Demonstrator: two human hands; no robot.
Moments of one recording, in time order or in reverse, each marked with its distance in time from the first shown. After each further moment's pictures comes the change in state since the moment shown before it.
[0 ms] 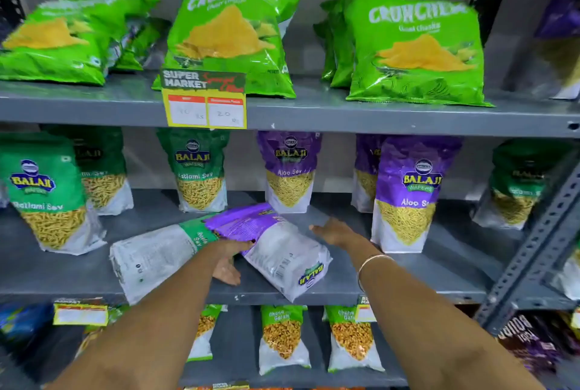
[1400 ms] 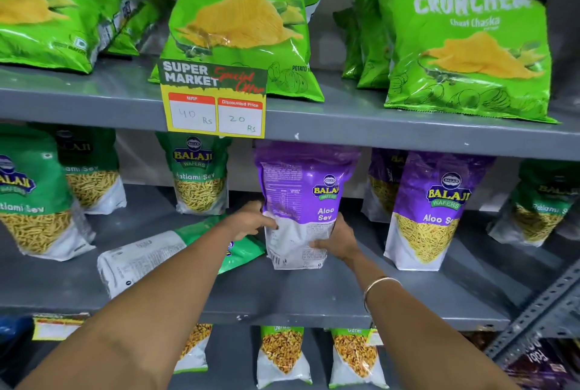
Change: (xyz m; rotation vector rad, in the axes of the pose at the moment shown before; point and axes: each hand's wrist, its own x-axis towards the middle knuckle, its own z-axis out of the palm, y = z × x) left_hand 0.031 0.082 0.003 0.291 -0.008 0.557; right_hand 0.026 -0.008 0.012 0.384 0.223 -0.110
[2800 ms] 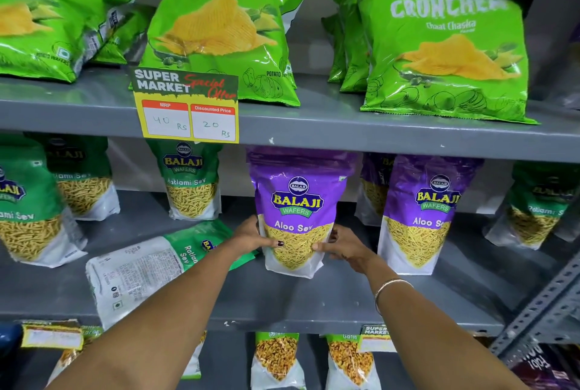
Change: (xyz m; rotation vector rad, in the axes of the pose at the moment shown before) left_hand 0.012 -0.023 0.030 0.046 0.167 0.094; right_hand -0.005 0.013 -0.039 0.344 -0.348 -0.017
